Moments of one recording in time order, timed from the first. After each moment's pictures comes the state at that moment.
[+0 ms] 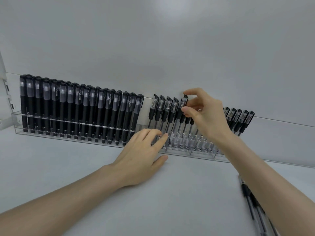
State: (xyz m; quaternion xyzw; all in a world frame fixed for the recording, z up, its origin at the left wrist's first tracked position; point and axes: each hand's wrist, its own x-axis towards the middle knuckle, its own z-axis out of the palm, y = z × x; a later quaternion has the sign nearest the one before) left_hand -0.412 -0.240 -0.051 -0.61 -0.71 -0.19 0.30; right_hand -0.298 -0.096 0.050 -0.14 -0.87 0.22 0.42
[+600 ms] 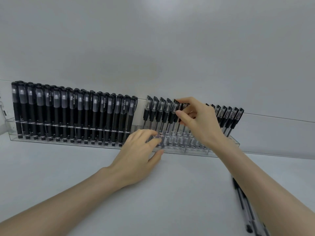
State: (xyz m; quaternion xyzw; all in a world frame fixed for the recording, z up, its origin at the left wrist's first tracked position) left_hand -0.407 -0.245 -0.043 -0.62 -0.70 -0.27 0.22; right_hand -0.286 -0.102 0.041 -0.17 -0.88 0.19 0.40
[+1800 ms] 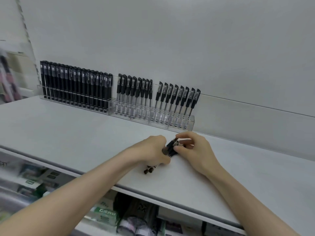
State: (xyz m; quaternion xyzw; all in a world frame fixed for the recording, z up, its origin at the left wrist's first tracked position) left_hand -0.190 -0.178 -0.009 -0.43 -0.87 -0.19 -0.15; right_hand -0.101 -0.044 -0.037 -0.16 -0.87 0.41 0.25
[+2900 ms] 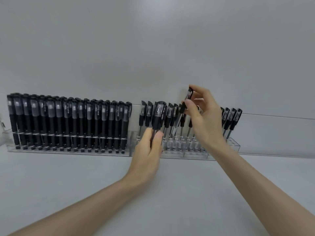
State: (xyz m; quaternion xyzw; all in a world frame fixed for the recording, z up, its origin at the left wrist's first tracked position) left_hand -0.365 -0.219 -0.025 -0.43 -0.61 -0.66 -0.09; right_hand -0.286 -0.098 0.043 -0.12 -0.76 0.30 0.57
